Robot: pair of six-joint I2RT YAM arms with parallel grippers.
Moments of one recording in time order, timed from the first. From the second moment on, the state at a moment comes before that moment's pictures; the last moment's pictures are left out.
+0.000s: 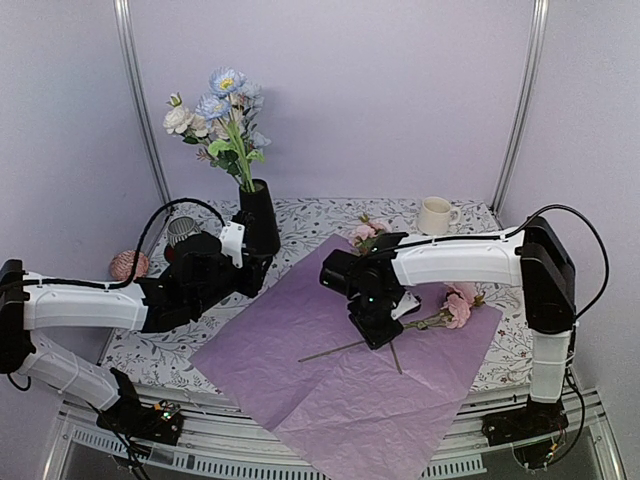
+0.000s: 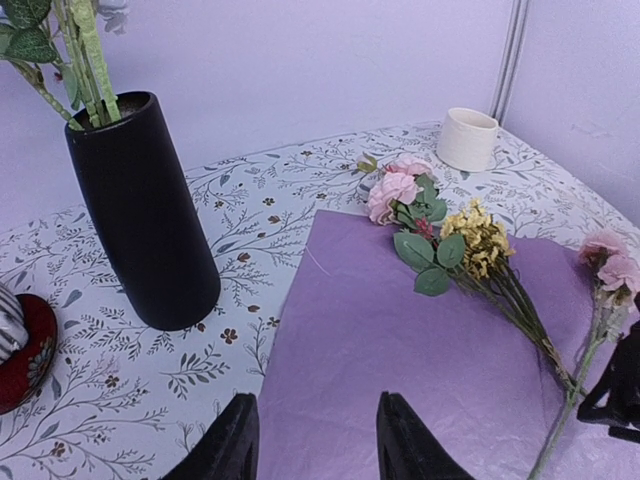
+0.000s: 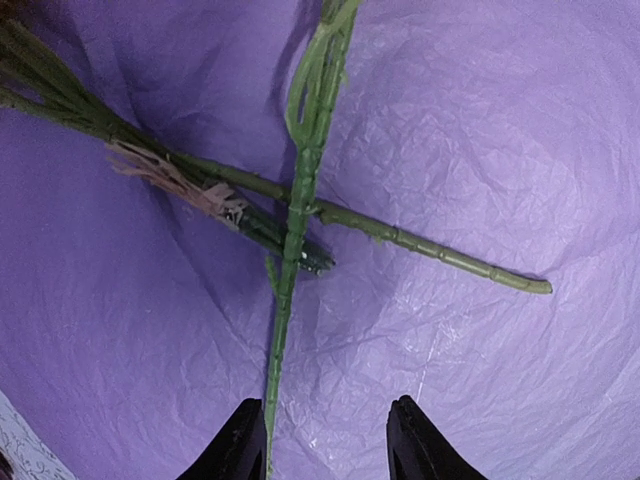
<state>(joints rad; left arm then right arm) -0.84 1.30 0.63 0.35 -0.38 -0.16 1.03 2.00 1.55 -1.07 0.13 2.10</state>
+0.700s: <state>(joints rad) -0.83 1.29 0.63 0.35 -0.38 -0.16 0.95 2.13 1.58 -1.07 0.12 2.10</state>
